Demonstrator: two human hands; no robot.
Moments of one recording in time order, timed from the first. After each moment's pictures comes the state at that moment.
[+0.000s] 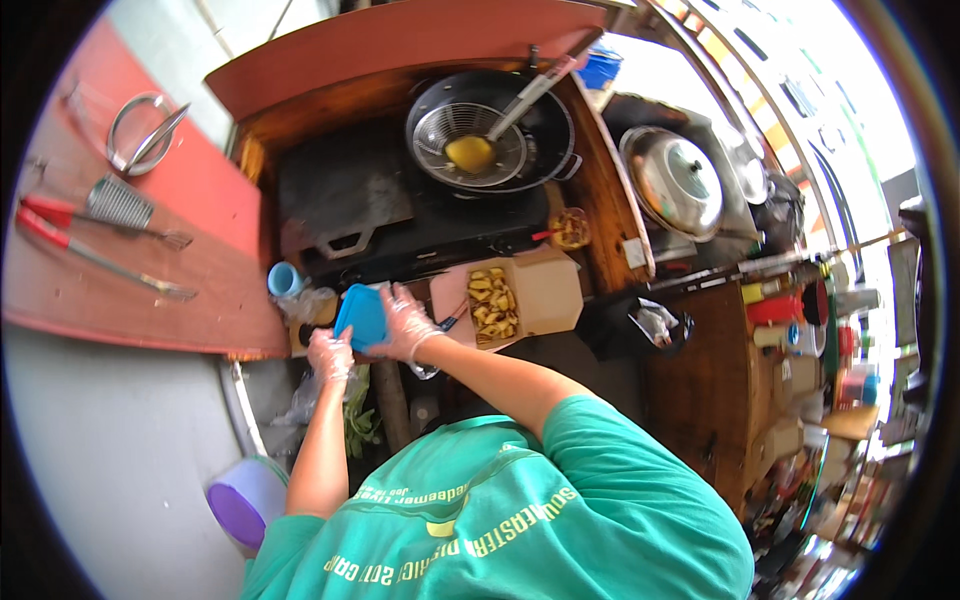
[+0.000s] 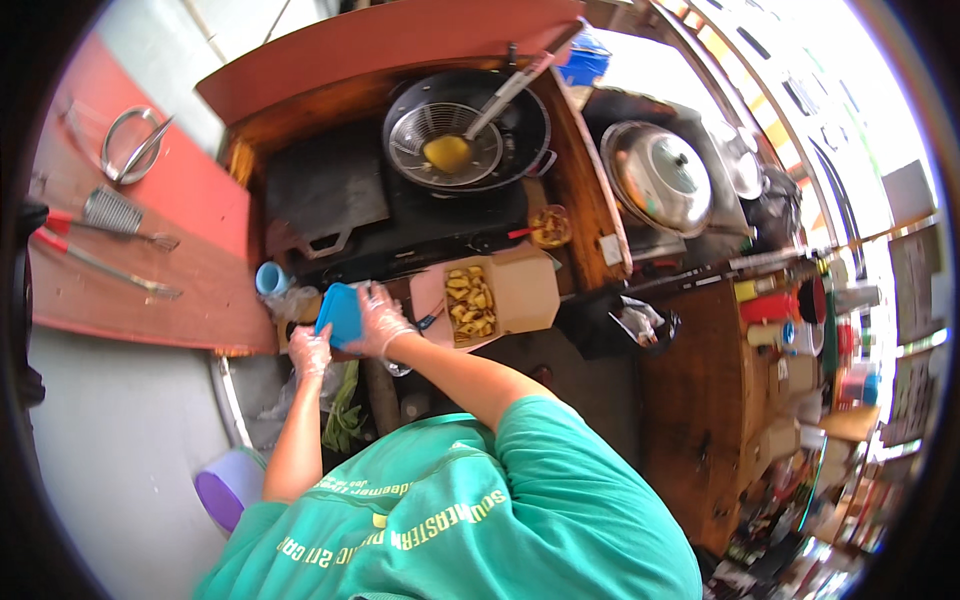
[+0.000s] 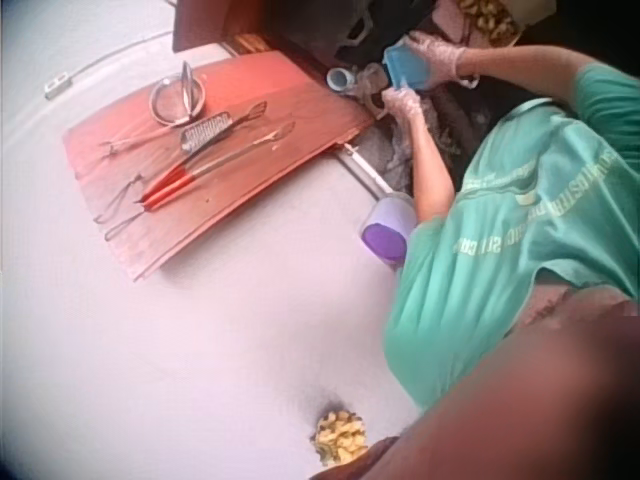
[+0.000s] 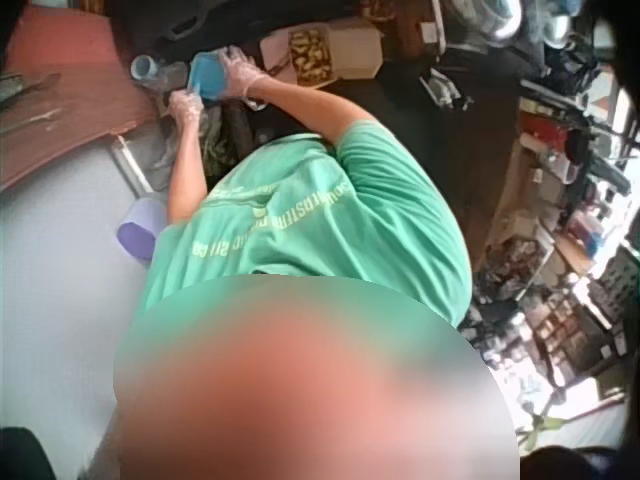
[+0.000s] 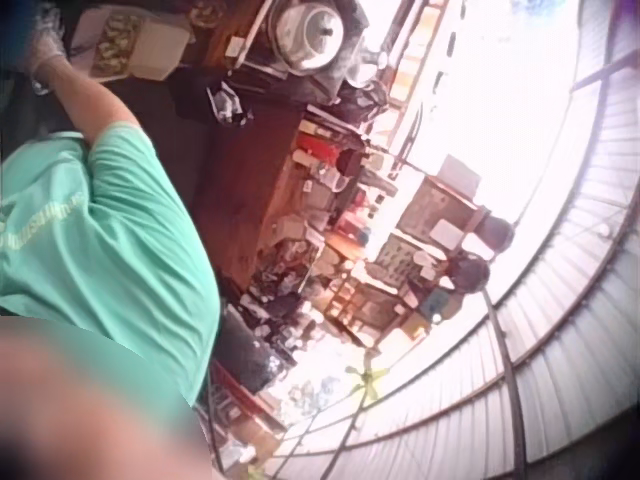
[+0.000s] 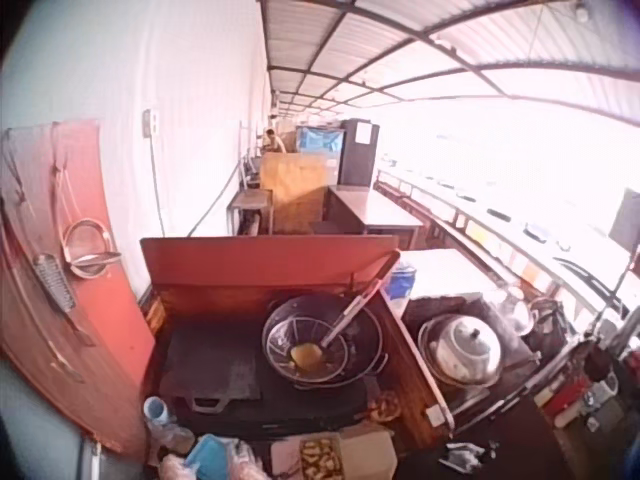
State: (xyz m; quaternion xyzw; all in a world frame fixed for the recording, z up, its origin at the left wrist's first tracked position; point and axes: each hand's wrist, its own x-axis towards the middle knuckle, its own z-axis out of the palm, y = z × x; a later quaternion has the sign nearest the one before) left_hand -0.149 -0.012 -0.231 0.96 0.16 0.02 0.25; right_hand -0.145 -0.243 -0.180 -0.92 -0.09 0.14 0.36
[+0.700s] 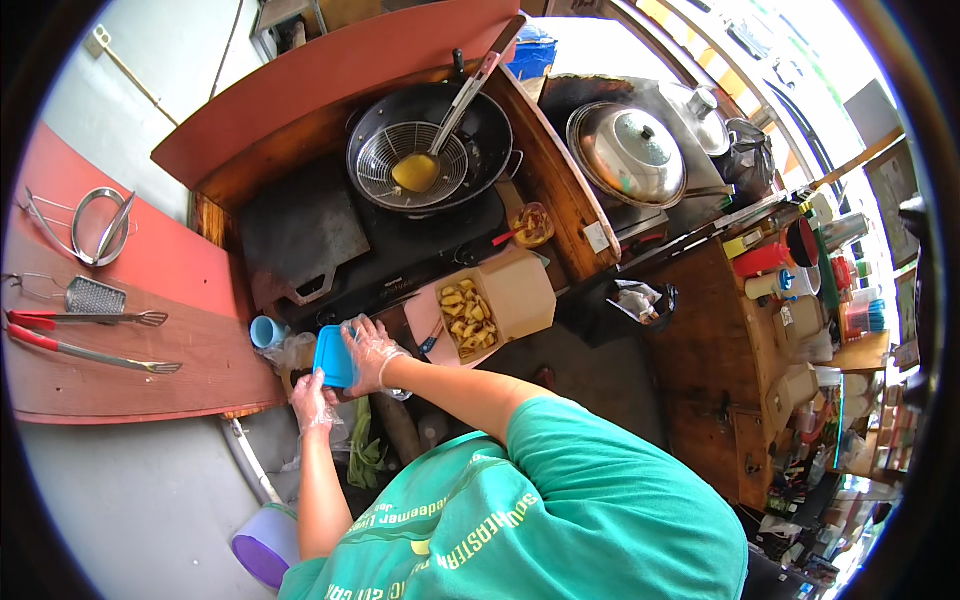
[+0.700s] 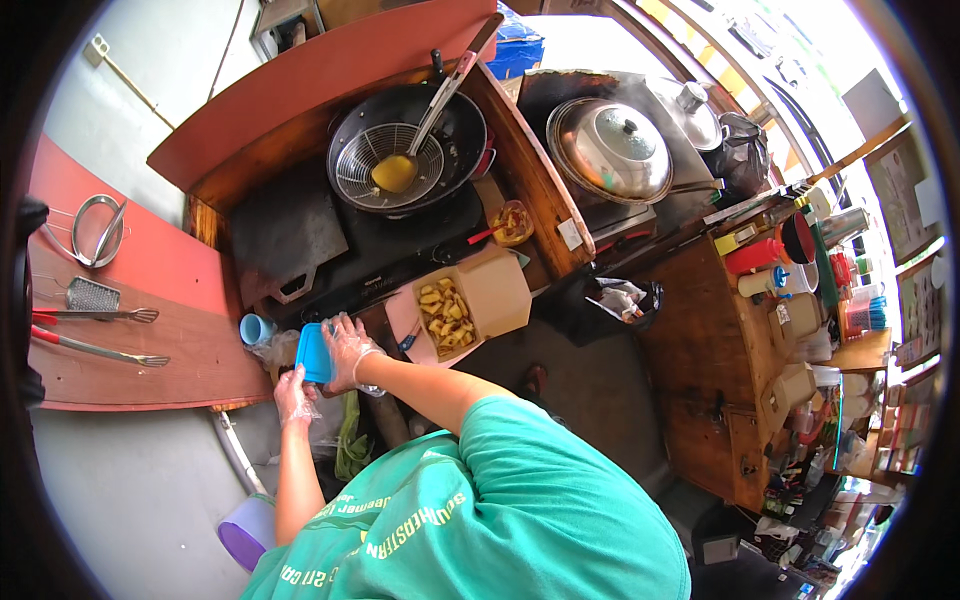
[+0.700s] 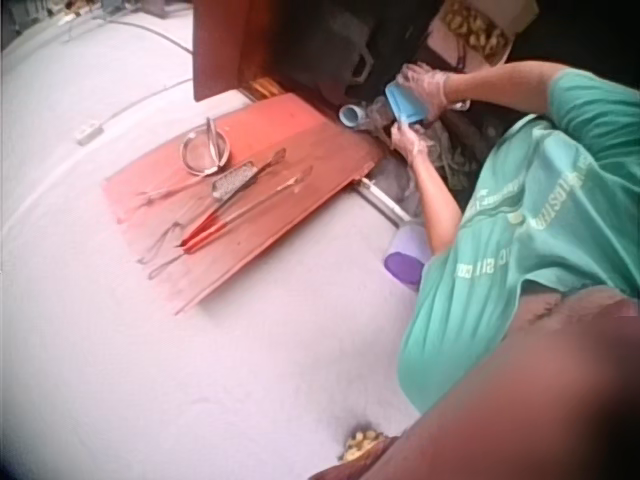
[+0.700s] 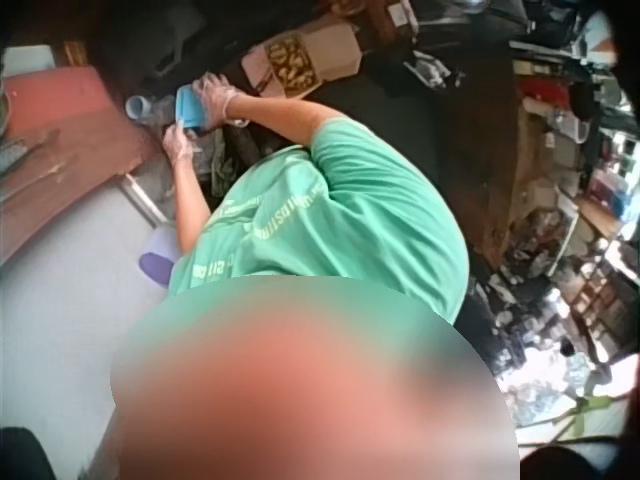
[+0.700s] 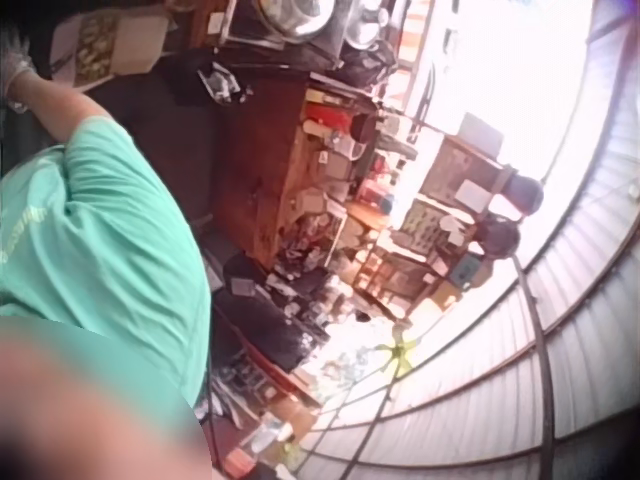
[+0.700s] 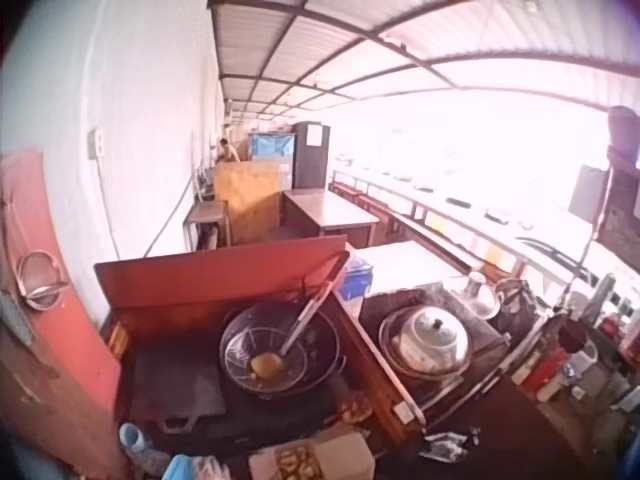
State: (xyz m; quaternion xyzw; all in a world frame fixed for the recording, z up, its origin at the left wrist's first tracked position) left_hand -0.155 -0.006 -0.194 0.67 0.27 -0.09 0.69; right_hand -0.136 -0.234 -0.137 -0.93 -0.14 0.16 0.30
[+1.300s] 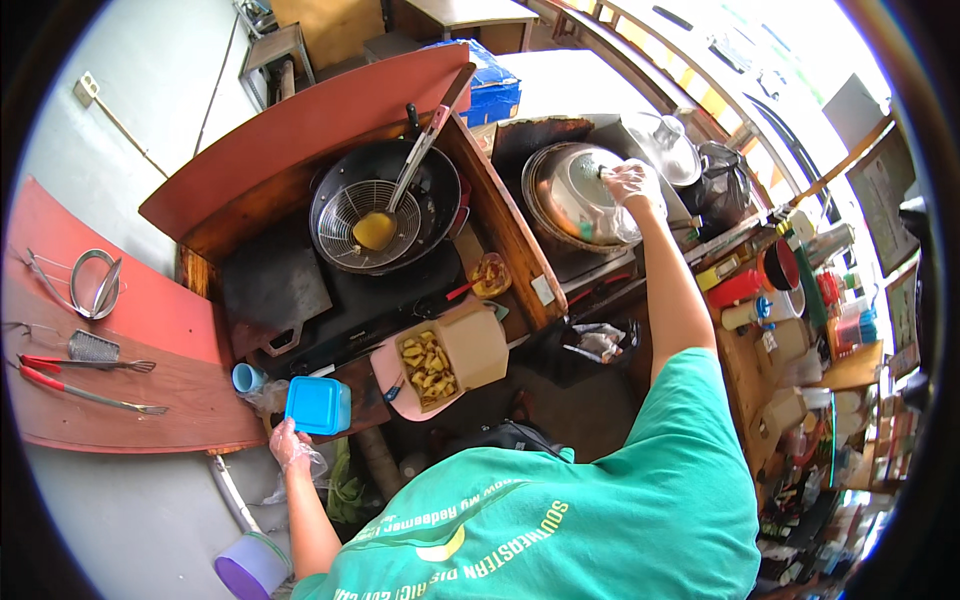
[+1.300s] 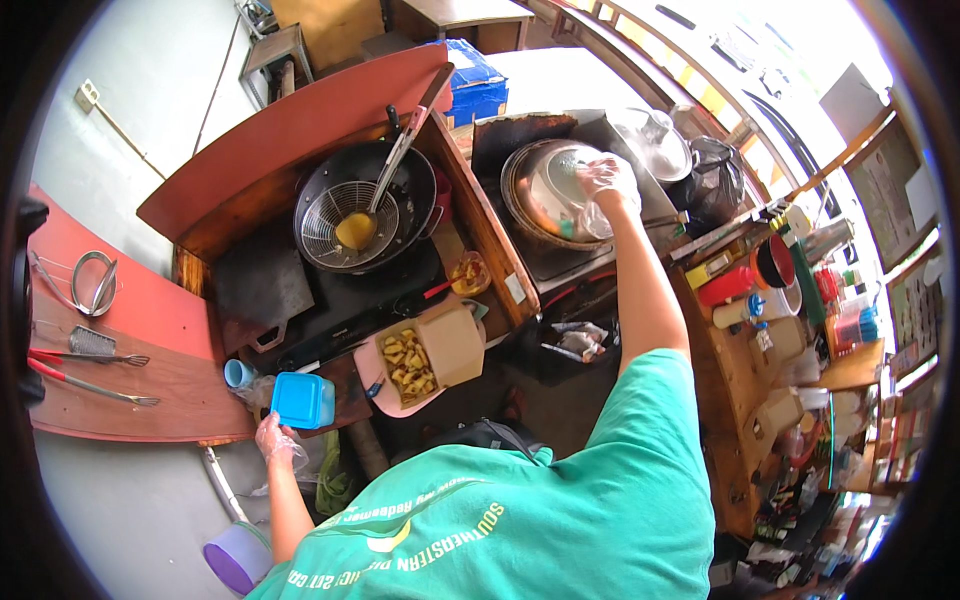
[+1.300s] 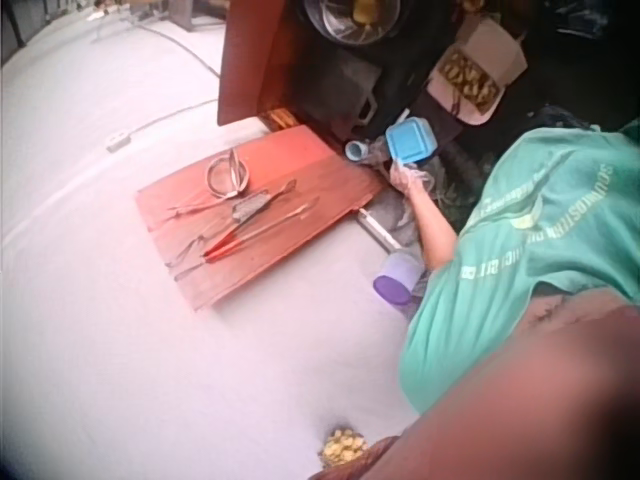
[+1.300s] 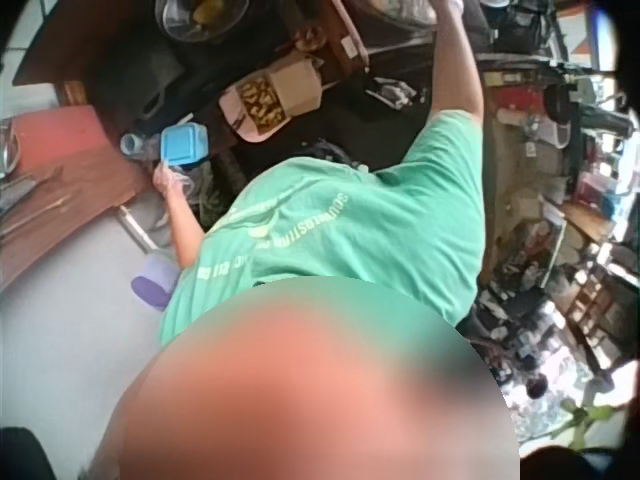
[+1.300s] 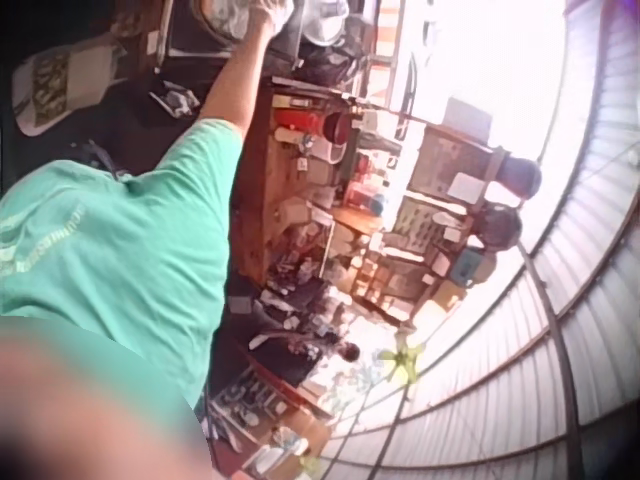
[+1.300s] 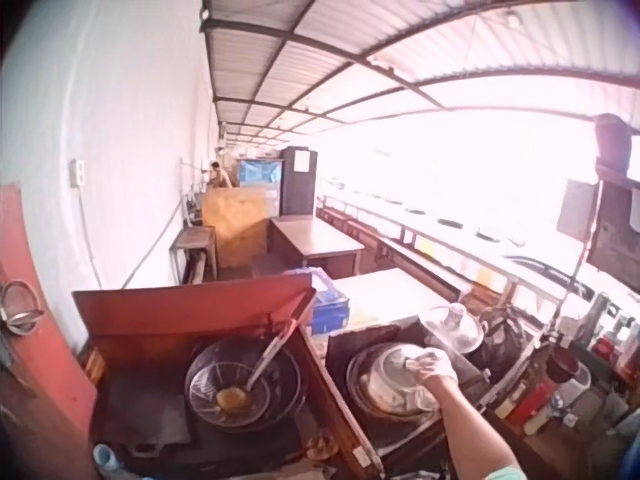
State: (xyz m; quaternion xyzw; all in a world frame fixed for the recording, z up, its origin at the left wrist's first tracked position) left_hand -0.158 -0.021 -0.203 0.58 0.37 0.02 0.72; right_hand -0.076 -0.860 0.032 -0.97 0.15 -0.04 -0.17
